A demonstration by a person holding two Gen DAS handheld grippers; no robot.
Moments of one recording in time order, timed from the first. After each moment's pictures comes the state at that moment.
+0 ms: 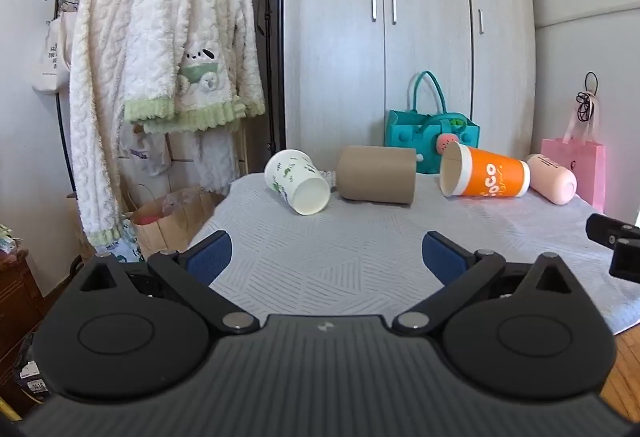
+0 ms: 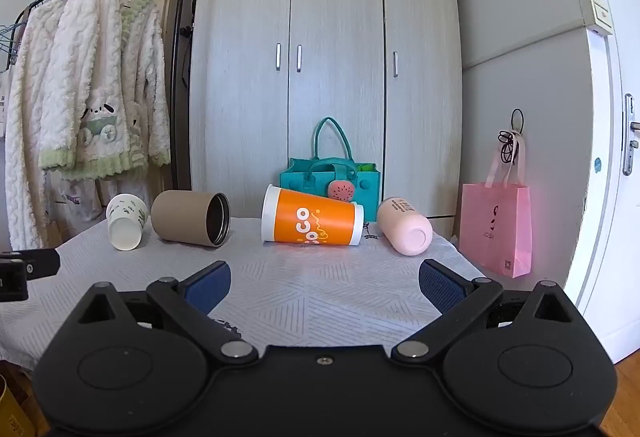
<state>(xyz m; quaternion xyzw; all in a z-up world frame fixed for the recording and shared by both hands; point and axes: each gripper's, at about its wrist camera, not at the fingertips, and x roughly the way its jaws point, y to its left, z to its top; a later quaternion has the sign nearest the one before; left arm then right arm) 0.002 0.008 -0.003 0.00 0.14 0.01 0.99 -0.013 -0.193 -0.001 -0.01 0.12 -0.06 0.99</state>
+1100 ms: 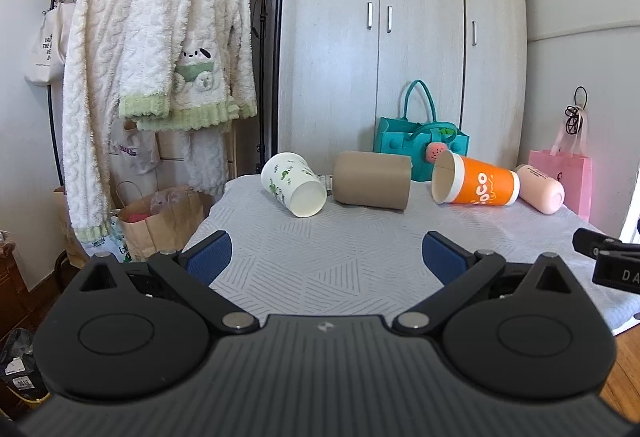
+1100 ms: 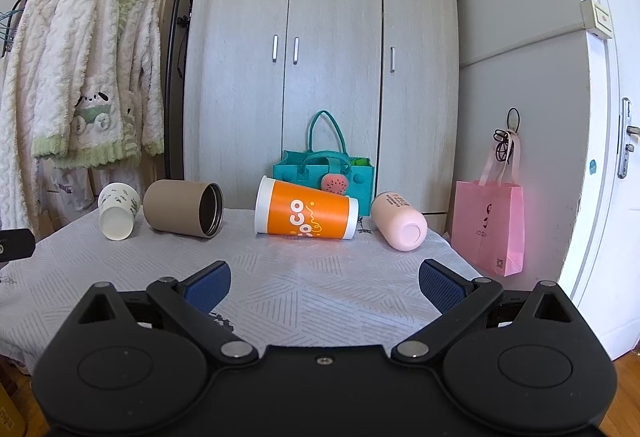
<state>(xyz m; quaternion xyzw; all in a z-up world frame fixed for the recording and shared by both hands) -0.004 0.022 -0.002 -0.02 0.14 -0.01 0.99 -0.008 -0.190 -0.008 -0.02 0.13 -0.07 0.99</state>
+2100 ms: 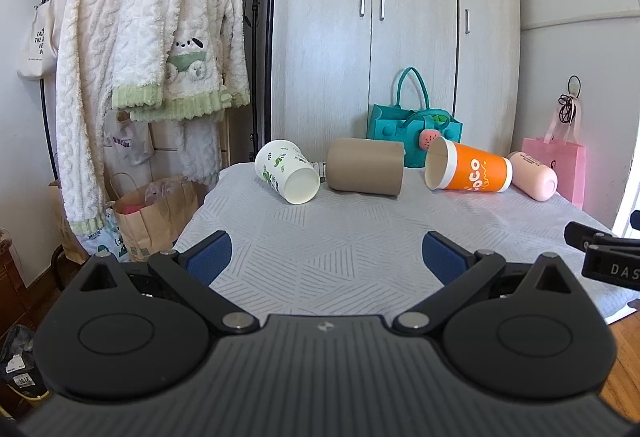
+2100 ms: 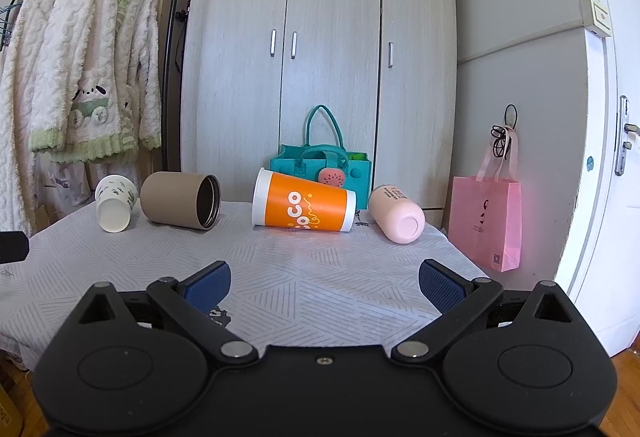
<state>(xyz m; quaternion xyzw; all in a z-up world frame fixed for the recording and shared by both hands) -0.005 0.022 -0.002 -0.01 0.16 -0.02 0.99 -0.009 -0.190 -0.010 -0.02 0.14 -0.07 0.99</state>
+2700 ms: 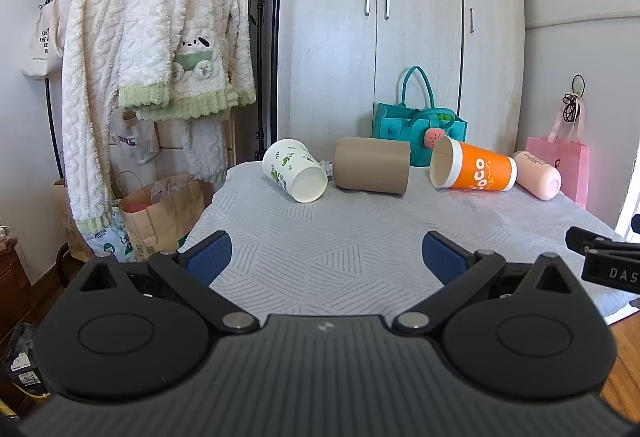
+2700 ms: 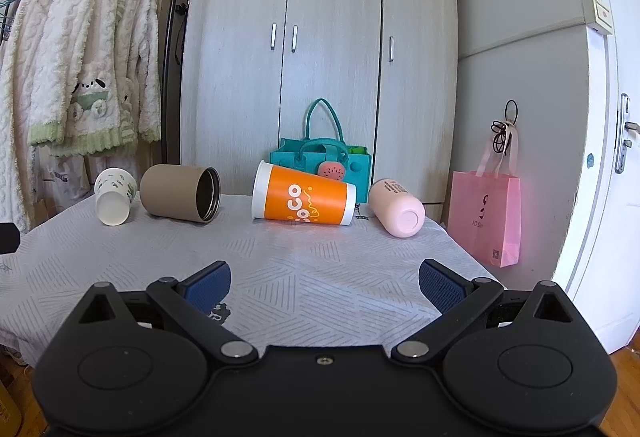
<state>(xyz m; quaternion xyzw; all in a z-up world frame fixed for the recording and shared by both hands) -0.010 0.027 -0.002 -0.02 0.16 -0.02 0.99 -0.008 -0.189 -0.010 -0.02 0.15 -0.07 0.99</state>
